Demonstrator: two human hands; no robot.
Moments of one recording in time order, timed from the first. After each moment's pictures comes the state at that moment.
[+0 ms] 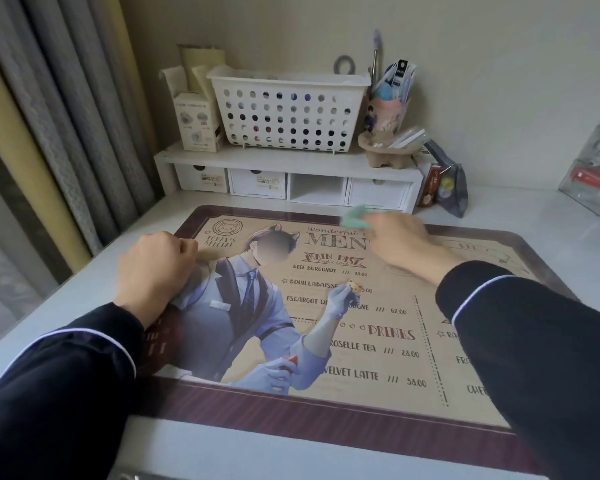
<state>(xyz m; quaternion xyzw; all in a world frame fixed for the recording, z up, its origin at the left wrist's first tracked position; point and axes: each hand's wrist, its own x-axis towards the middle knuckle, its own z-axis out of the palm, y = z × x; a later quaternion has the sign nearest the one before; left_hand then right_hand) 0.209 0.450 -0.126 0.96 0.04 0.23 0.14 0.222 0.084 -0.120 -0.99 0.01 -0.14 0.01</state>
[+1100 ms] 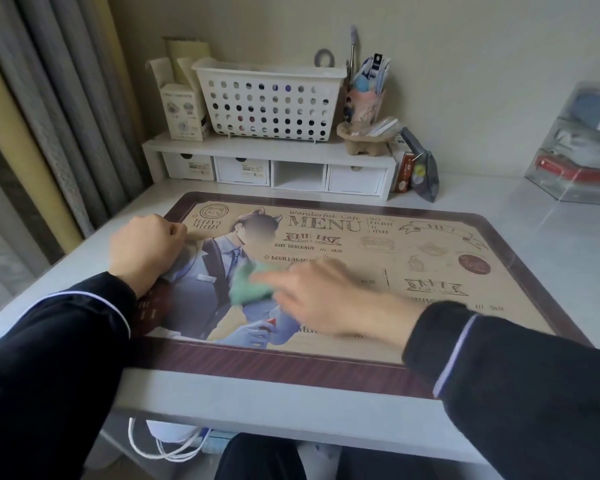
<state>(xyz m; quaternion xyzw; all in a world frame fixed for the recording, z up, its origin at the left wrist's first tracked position) 0.197 0.445 -0.118 0.97 0.04 0.21 0.11 0.094 0.187 -0.122 -0.95 -0.30 -0.10 0.07</state>
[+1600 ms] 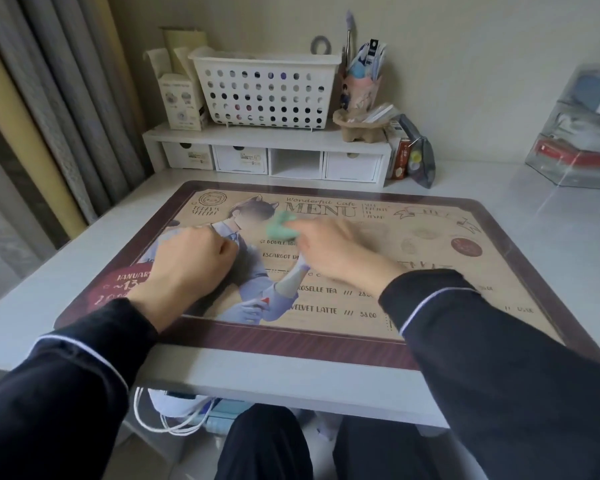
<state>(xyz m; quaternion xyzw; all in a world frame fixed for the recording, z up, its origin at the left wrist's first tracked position) 0.127 0.384 -0.119 0.97 -0.09 0.21 0.05 0.126 0.167 -0.120 -0.99 -0.07 -0.10 0.06</state>
